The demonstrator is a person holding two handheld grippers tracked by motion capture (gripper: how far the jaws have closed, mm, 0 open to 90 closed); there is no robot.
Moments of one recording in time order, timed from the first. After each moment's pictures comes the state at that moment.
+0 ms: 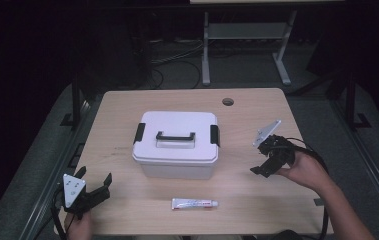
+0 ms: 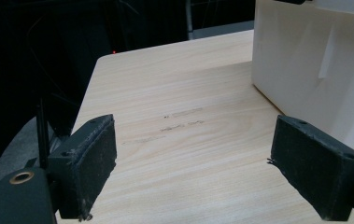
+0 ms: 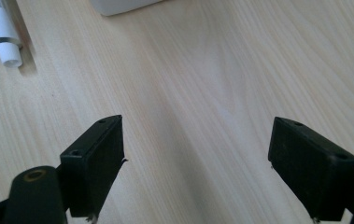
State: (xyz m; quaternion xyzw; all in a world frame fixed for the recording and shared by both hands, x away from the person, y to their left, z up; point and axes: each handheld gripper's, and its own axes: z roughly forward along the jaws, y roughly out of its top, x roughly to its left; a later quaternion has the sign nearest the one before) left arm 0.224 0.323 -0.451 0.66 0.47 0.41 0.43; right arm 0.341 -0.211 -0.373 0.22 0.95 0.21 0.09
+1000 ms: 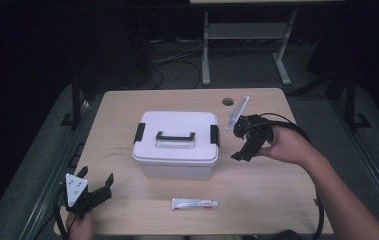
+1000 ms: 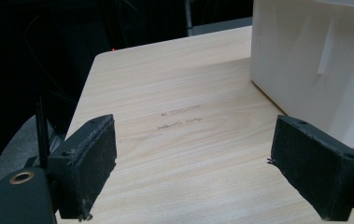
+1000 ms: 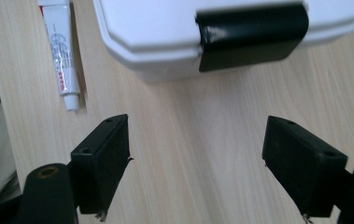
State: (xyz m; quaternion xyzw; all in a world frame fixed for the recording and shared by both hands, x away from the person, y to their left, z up) left arm 0.225 0.320 -0.453 0.66 0.47 0.41 0.42; right arm 0.357 -0.138 -0.299 0.12 0.97 0.17 0.08
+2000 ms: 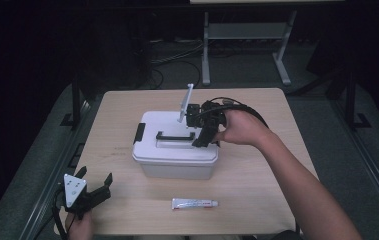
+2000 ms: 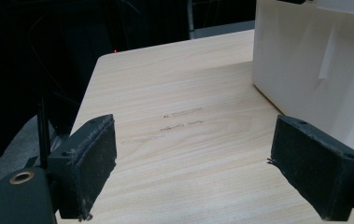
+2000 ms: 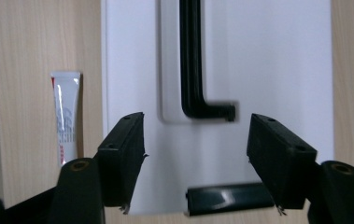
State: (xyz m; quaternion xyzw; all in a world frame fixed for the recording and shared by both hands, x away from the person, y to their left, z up) left arm 0.224 0.321 -0.451 0.65 0.47 0.41 0.43; right arm 0.376 -0.030 -0.268 0.03 0.98 0.15 0.09
